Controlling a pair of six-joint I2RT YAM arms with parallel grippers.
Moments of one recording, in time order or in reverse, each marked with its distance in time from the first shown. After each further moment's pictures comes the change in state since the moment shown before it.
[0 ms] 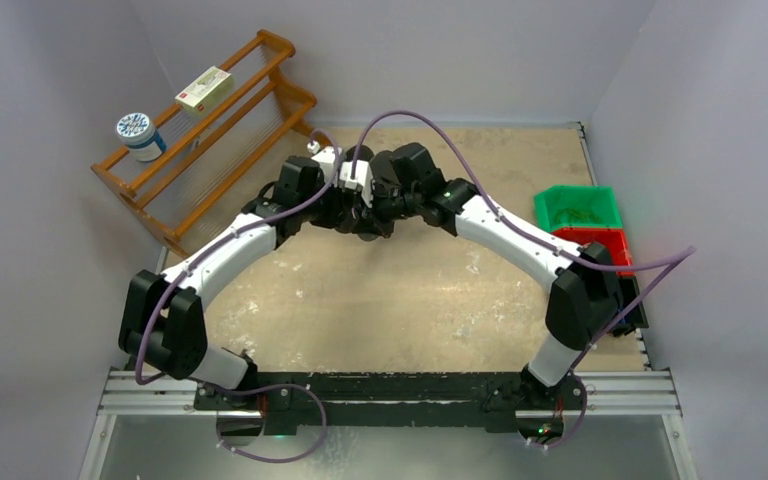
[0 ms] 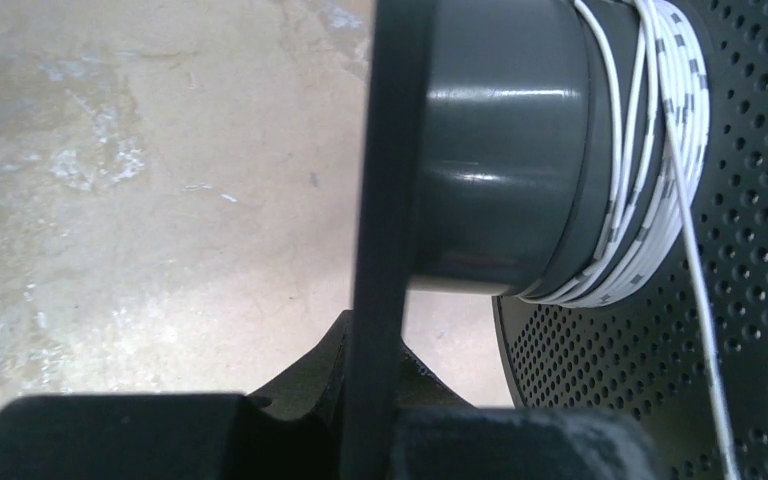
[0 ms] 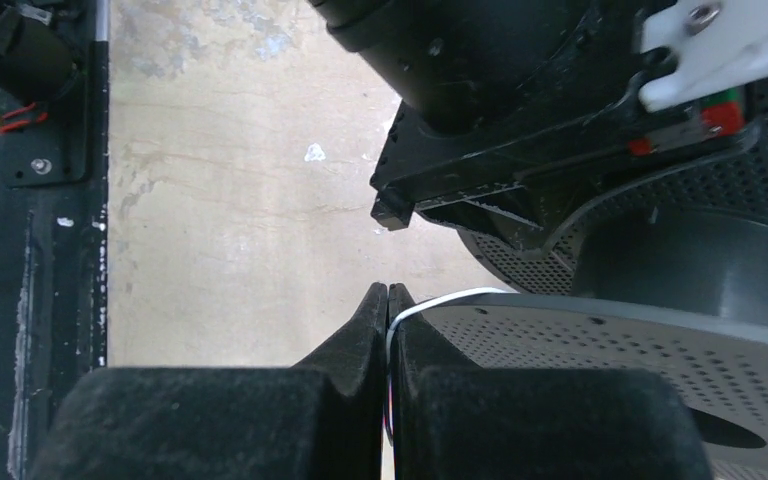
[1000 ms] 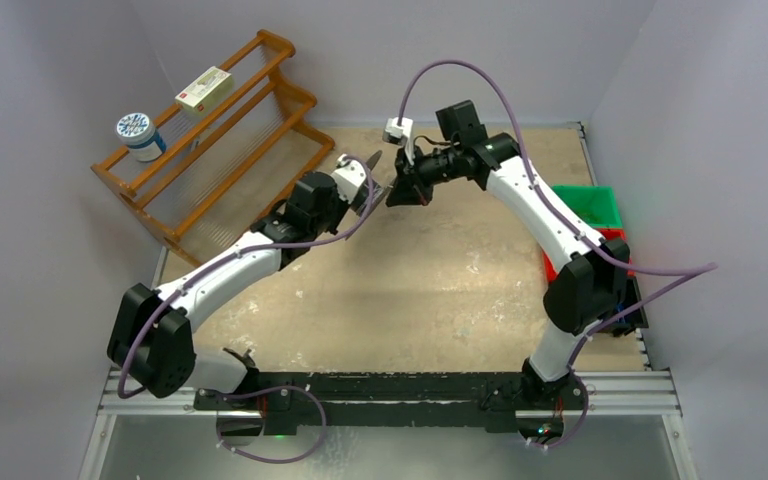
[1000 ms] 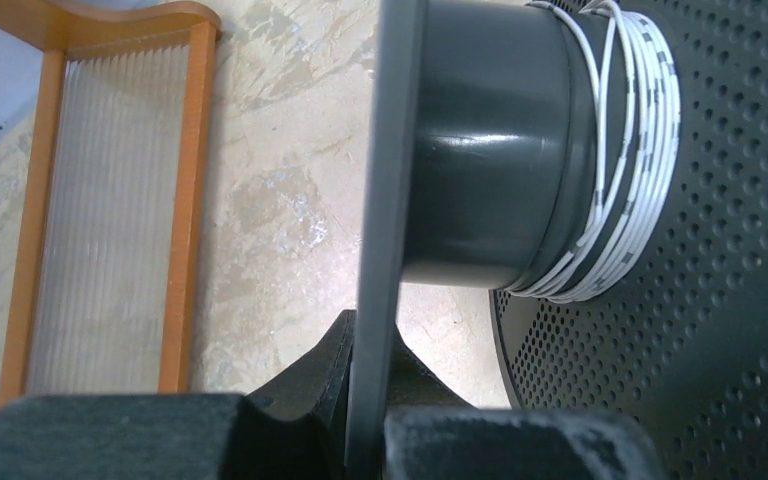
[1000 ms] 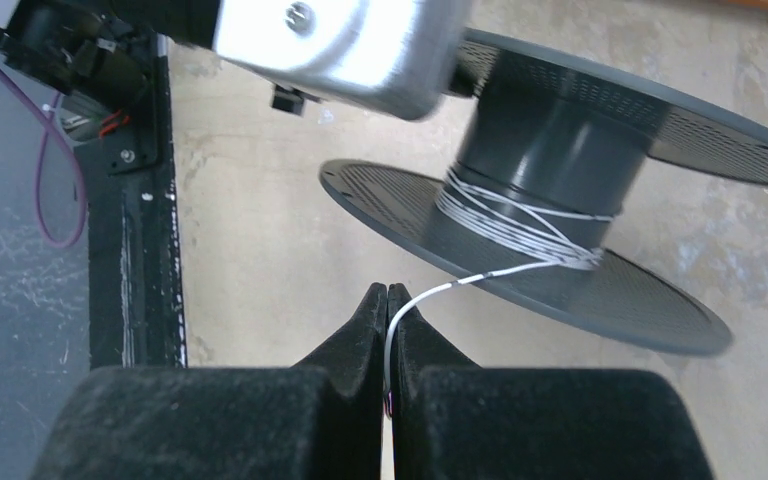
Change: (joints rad) left arm -0.142 -0.087 -0.080 0.113 -0.335 0.467; right arm -0.259 0.047 0.265 -0.404 -0.209 -0.067
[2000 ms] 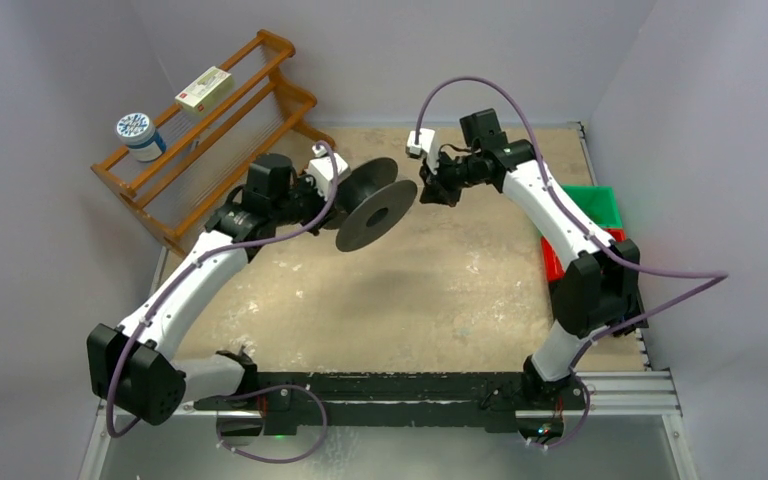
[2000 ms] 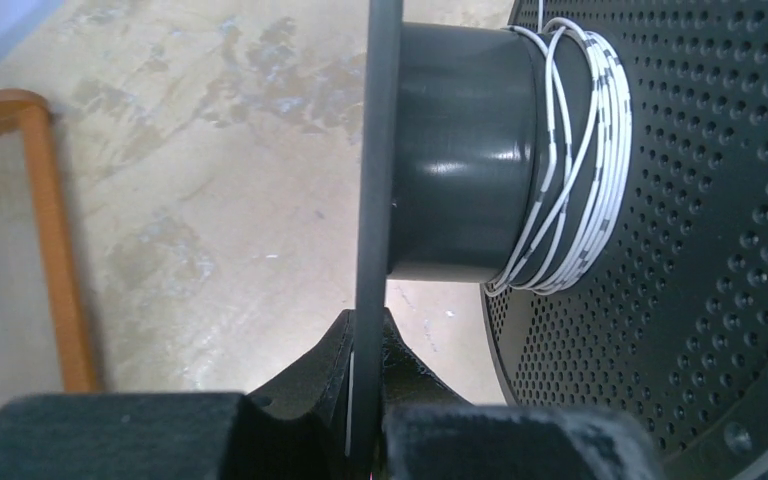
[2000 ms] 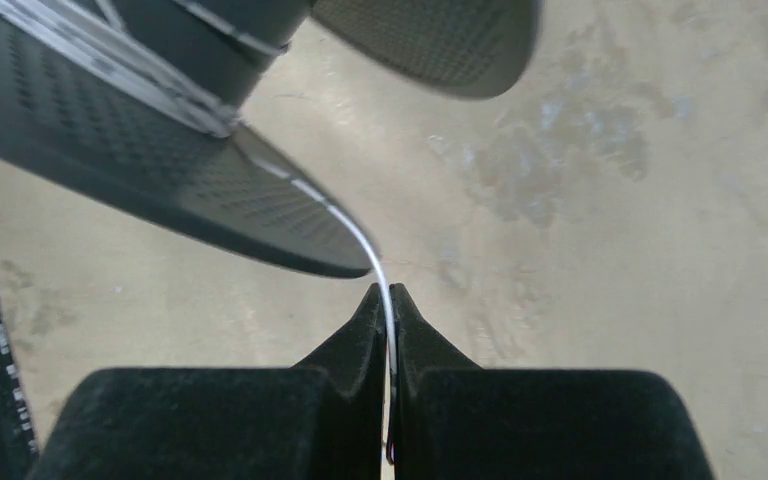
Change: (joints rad) left arm 0.196 -0.122 0.129 -0.278 0.647 0.018; right arm -0.102 -0.061 -0.137 0.028 0.218 -0.245
